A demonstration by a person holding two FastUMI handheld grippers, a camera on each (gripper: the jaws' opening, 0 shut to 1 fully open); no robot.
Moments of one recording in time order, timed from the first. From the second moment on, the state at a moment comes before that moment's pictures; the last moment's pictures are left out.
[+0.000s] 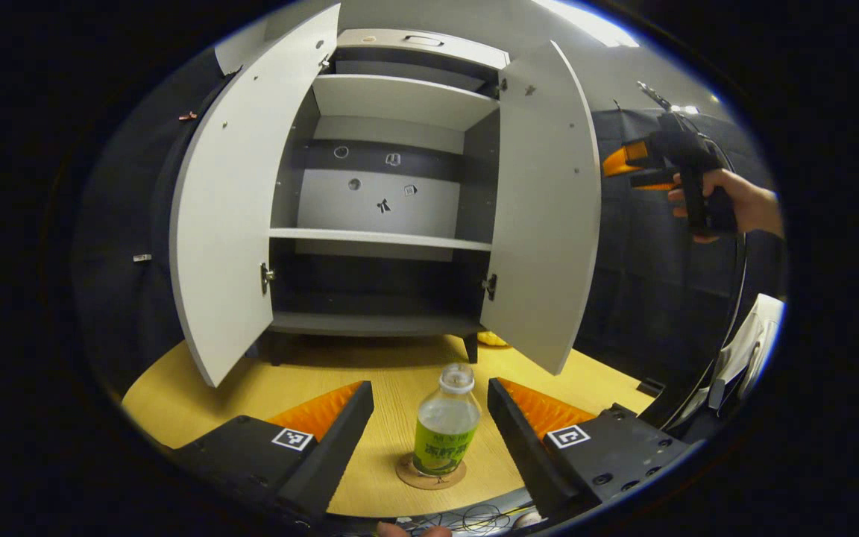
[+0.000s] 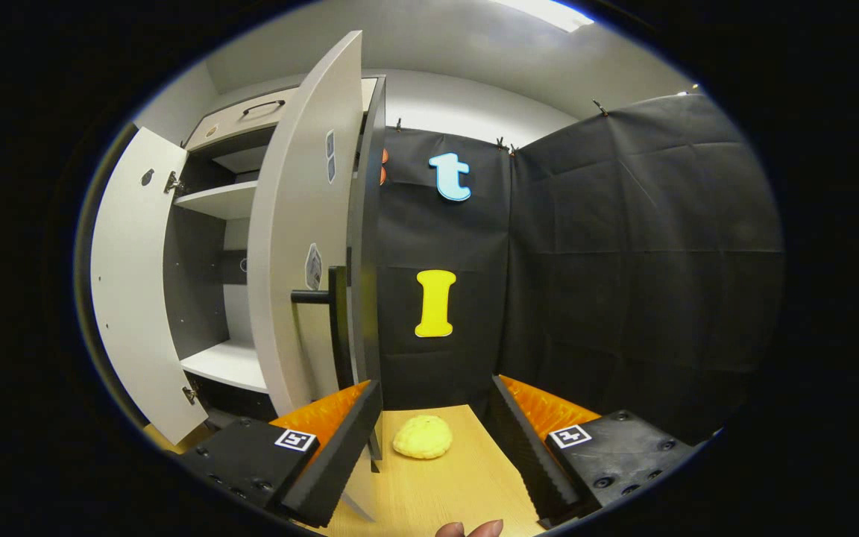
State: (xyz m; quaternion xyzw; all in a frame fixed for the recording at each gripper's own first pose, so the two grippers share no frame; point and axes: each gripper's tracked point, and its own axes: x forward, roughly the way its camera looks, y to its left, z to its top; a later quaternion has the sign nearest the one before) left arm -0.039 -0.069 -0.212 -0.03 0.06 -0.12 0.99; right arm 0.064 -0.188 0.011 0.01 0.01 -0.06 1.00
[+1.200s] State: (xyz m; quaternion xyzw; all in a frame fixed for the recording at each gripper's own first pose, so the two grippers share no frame) left arm -0.045 0.107 -0.114 -0.06 0.01 0.01 1.00; right arm 0.108 0.004 -0.009 0.05 0.02 0.08 1.00
